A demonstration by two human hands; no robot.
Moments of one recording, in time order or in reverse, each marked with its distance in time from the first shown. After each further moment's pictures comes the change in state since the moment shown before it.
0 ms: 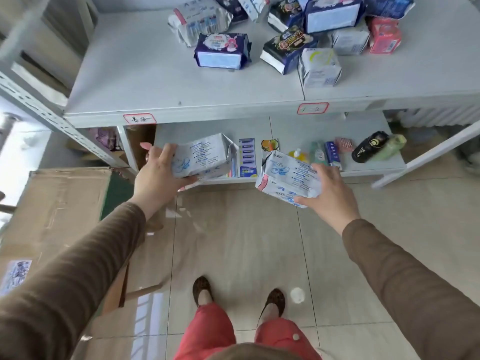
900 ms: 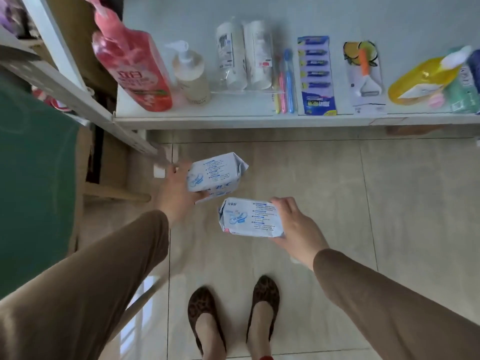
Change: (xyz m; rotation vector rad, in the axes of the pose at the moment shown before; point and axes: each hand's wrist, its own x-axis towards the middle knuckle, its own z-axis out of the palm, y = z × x) left_hand 0.019 -0.311 0.458 -0.217 -0.320 -0.255; right_hand 0.064 0.022 0.542 -0.112 -0.444 -0.141
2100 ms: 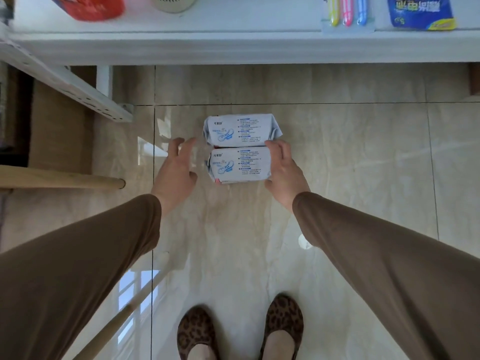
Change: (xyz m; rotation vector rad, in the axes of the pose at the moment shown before) left_hand 0.097 -0.104 0.152 -0.002 -0.066 0.092; right_hand 0.200 0.054 0.144 0.116 0.083 0.046
